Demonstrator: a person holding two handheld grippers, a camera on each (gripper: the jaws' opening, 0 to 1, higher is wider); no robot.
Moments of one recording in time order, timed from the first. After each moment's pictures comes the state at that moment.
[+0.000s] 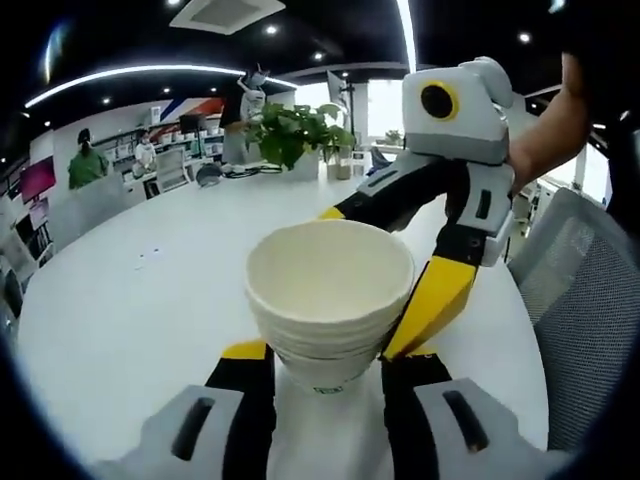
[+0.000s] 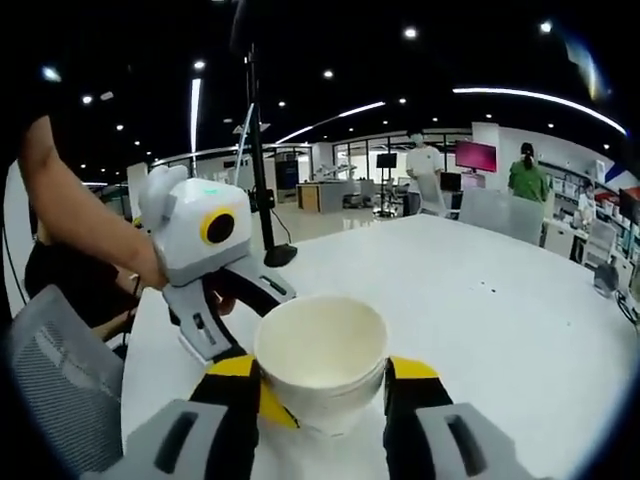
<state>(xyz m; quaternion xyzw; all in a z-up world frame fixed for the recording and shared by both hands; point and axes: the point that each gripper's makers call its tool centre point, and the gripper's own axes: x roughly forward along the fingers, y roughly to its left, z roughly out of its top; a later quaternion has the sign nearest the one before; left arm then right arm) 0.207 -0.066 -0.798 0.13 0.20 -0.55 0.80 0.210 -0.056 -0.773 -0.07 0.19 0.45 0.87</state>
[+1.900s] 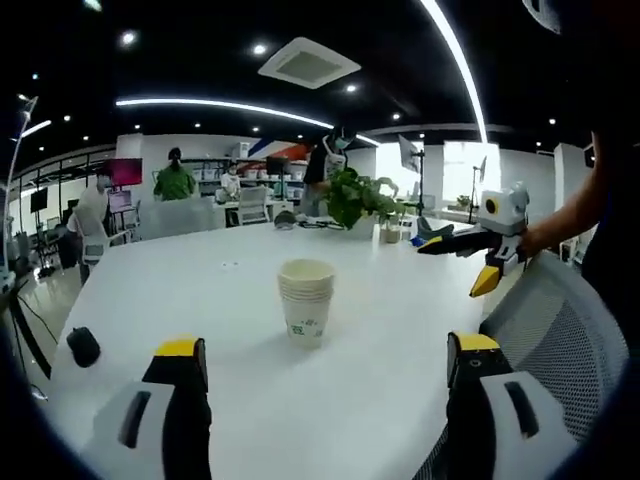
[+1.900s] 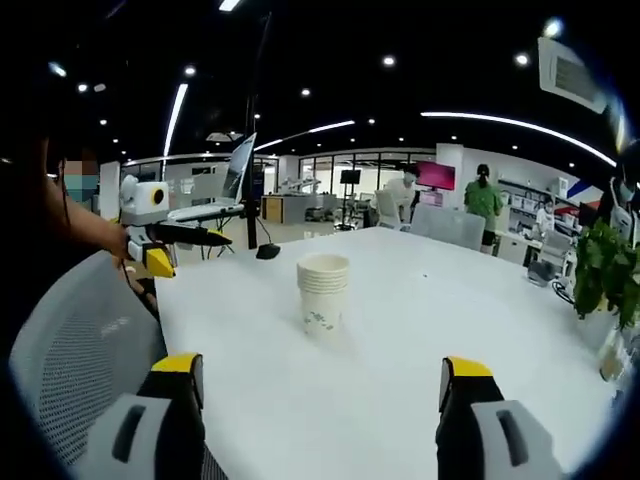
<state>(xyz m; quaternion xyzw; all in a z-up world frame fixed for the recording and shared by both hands) 0.088 0.028 -0.723 0.01 0.11 -0.40 0.91 0.077 -0.180 -0.749 -0.09 0.16 0.36 0.91</state>
